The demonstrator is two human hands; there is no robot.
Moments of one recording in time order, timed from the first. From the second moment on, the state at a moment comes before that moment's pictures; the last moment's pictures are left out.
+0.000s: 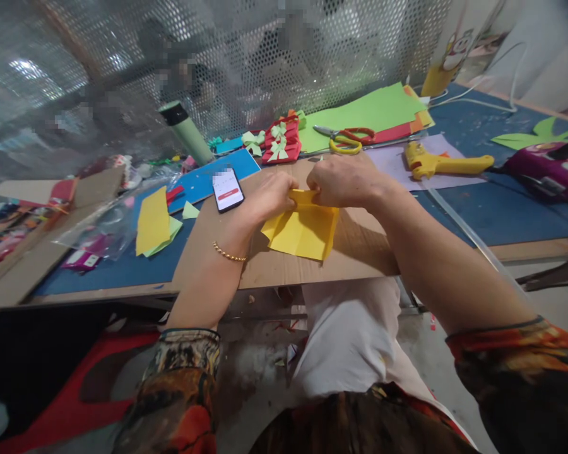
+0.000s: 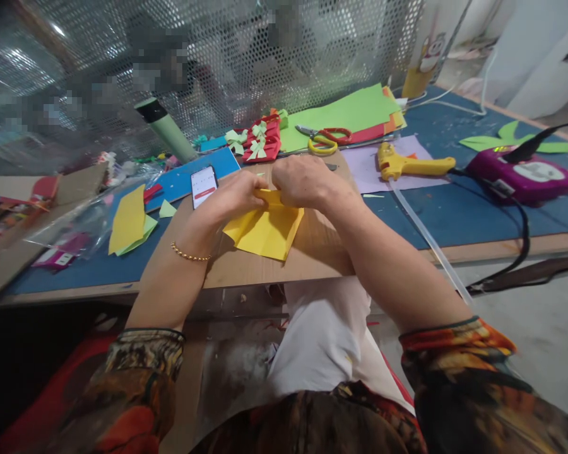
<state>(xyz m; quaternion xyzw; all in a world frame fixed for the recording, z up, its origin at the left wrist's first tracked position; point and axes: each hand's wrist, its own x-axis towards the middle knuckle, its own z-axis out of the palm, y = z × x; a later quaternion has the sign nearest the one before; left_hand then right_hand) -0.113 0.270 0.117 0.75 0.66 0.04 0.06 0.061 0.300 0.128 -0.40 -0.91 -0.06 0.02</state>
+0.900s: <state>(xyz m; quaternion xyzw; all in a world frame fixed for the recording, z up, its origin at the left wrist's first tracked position) -0.111 0.257 0.139 0.70 0.71 -0.04 0.08 0.046 0.307 0.121 -0.37 -0.93 0.02 0.06</state>
